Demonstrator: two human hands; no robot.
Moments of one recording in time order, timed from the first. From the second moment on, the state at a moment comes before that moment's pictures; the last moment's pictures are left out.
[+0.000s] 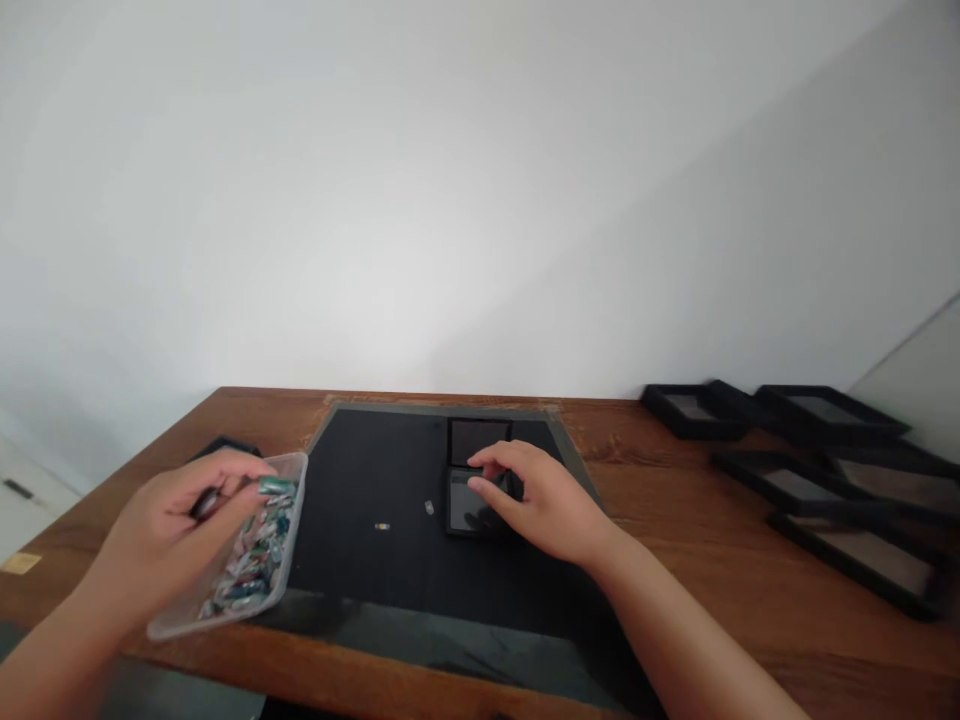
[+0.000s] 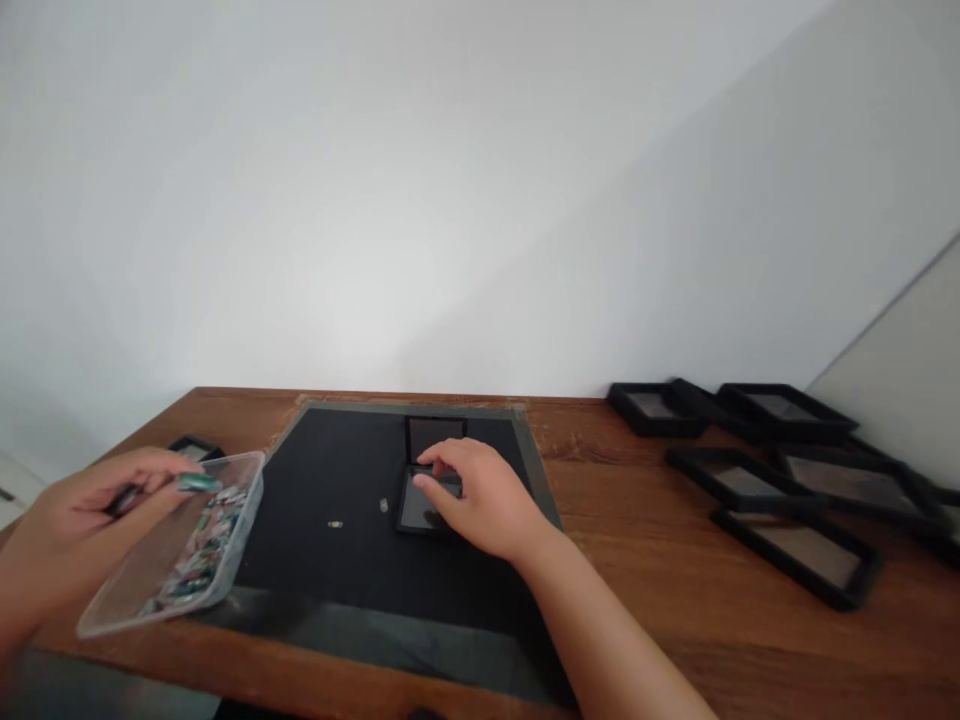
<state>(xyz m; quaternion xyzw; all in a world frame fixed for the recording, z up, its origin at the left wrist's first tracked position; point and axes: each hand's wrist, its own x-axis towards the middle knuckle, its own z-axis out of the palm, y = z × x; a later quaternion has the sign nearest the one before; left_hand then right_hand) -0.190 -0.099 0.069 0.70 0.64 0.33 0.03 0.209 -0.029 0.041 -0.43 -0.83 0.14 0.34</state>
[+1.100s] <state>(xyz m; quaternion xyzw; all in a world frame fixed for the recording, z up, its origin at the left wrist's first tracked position) 0.009 -0.028 0.000 0.73 0.42 0.53 -0.02 0.172 -0.034 0.021 -0.32 -0.48 0.54 0.61</state>
